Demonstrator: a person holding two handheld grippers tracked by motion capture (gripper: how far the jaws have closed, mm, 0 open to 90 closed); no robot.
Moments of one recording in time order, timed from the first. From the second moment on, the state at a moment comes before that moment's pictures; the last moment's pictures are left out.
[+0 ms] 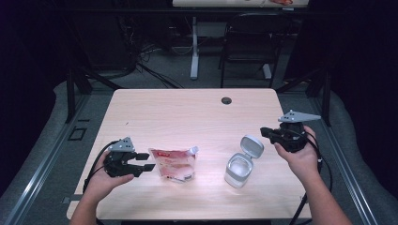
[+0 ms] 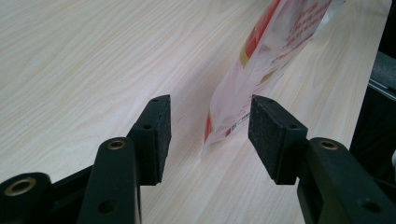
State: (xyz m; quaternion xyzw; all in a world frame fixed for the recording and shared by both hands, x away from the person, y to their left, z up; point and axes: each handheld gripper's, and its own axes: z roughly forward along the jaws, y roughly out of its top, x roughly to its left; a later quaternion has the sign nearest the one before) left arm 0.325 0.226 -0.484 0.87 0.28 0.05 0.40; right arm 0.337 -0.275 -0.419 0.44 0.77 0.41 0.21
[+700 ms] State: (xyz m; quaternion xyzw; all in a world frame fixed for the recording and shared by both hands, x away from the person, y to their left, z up) left arm 0.325 0.228 -0.485 0.87 0.28 0.06 0.40; right arm 0.340 -0.286 -0.433 0.45 0.77 0.40 0.20
